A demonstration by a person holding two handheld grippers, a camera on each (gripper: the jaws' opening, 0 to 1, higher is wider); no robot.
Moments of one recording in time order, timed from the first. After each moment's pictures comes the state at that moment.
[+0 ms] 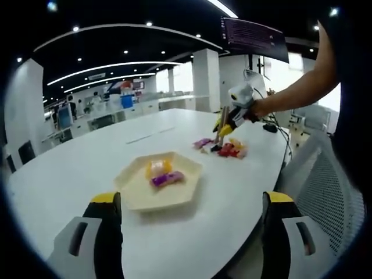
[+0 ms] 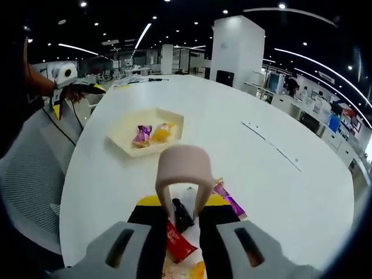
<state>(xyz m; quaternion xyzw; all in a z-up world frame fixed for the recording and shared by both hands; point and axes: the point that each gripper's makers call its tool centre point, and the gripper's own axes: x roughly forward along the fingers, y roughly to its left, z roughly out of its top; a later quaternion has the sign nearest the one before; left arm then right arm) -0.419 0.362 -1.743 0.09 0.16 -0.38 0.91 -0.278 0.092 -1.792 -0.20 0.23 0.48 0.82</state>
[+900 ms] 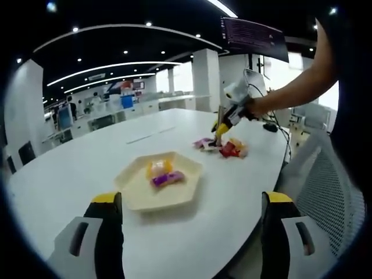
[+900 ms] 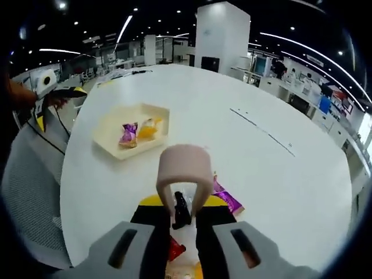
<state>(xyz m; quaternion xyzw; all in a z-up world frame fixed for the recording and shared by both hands) -0.419 0.363 -1.743 0.10 0.16 -0.38 0.90 -0.266 0.091 -1.780 -0.18 0.28 0.42 0.84</state>
